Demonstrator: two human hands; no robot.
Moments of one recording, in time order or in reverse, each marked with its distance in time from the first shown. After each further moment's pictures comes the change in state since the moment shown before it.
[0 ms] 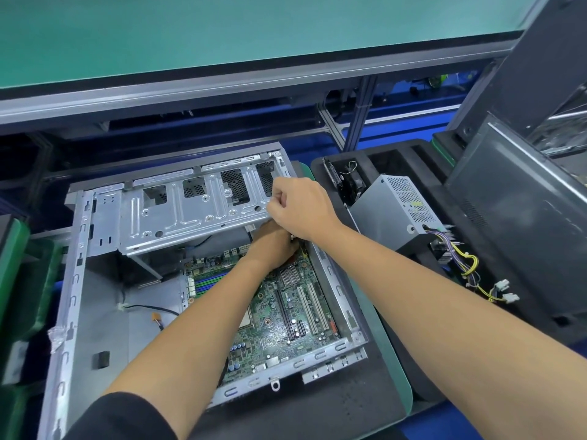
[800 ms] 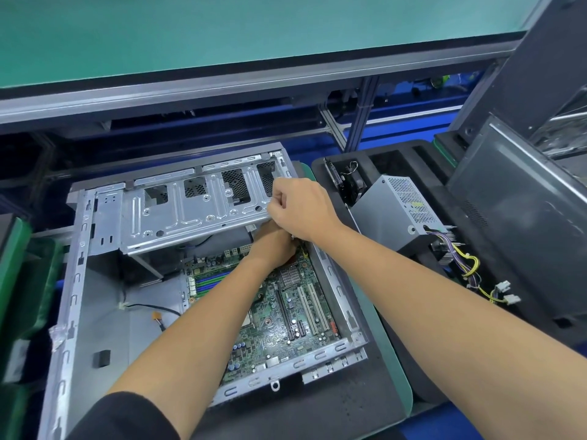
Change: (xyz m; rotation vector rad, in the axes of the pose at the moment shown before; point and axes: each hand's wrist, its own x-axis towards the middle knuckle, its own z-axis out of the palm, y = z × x) left_hand 0.003 0.002 0.000 0.082 -0.084 -0.047; right_hand 0.000 0.000 0.001 -0.045 -0.002 -0.018
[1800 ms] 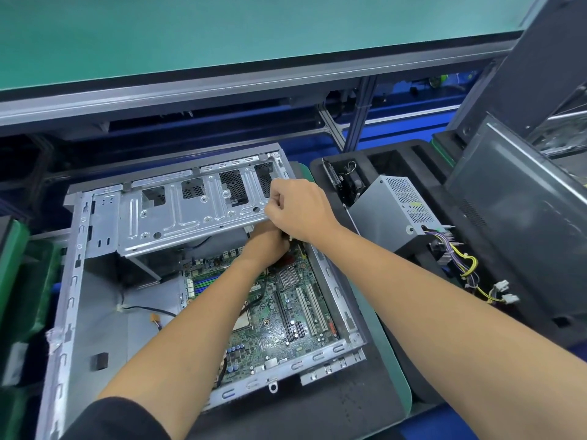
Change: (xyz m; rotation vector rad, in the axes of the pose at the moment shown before) left_hand -0.006 -0.004 -0.012 -0.196 0.013 -0.050; right_hand -0.001 -0.001 0.000 0.022 0.006 0.000
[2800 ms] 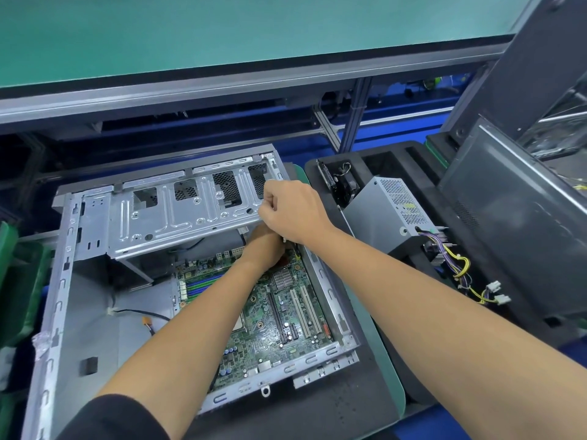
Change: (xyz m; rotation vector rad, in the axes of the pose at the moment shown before) left_hand -0.003 0.003 0.008 -0.046 -0.138 -0.085; right_hand 0.002 0.002 0.001 -0.018 -0.006 -0.005
